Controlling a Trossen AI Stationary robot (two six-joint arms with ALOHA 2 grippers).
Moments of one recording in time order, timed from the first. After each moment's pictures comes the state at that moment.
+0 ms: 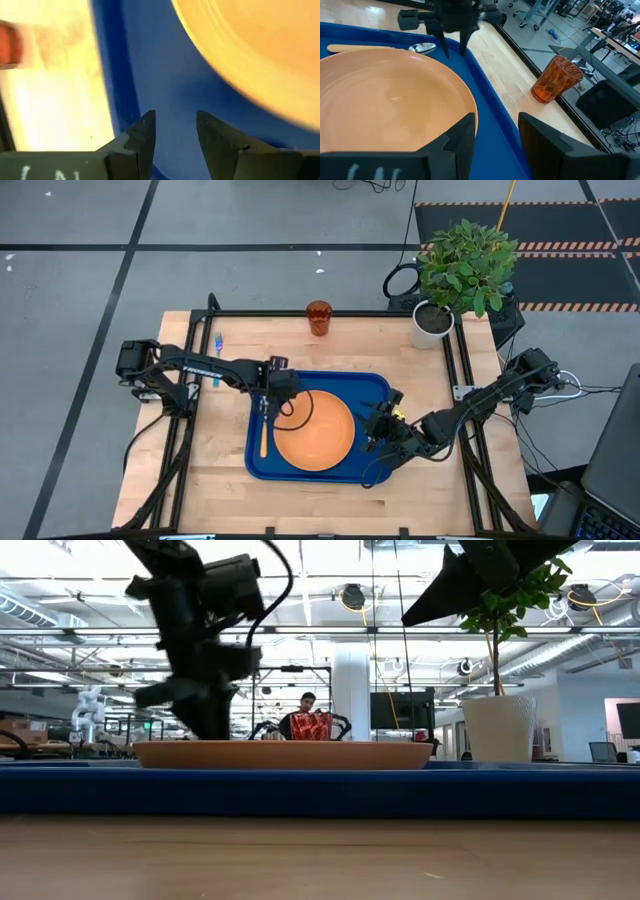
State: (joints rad) left arm 0.05 1.60 0.94 -0.58 -0.26 0.32; right arm 0.51 1.47 0.89 -0.28 1.02 0.38
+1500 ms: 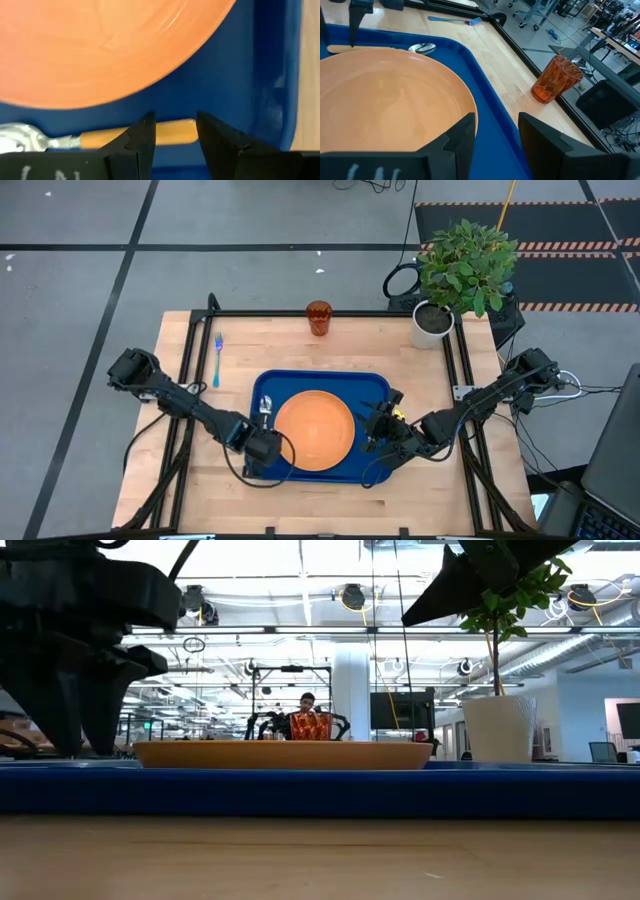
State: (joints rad) left arm -0.47 1.60 0.92 -0.63 -0.09 -0.37; right arm 0.51 1.47 0.89 -0.28 1.02 0.38
